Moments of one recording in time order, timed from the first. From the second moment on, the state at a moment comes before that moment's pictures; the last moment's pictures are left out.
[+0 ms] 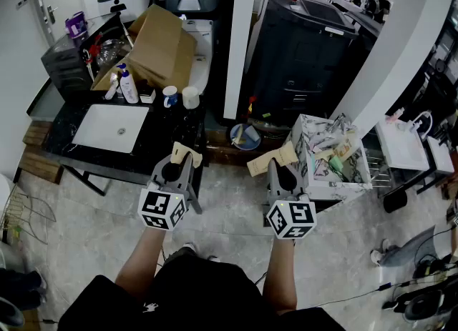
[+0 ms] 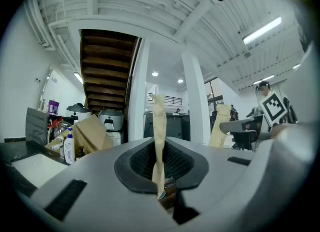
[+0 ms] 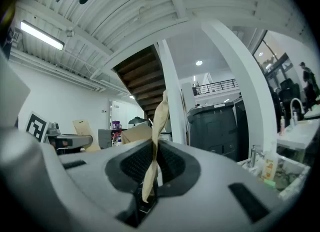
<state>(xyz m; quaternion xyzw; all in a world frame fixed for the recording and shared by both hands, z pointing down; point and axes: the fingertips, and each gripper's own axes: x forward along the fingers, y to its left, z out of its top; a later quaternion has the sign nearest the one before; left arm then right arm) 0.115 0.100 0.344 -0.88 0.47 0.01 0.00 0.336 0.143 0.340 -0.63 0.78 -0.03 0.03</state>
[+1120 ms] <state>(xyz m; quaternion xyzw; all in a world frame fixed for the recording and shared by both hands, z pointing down) 0.108 0.132 0.326 -0.88 0.47 0.01 0.06 0.316 0.166 0.322 -0.61 0.79 0.00 0.04</state>
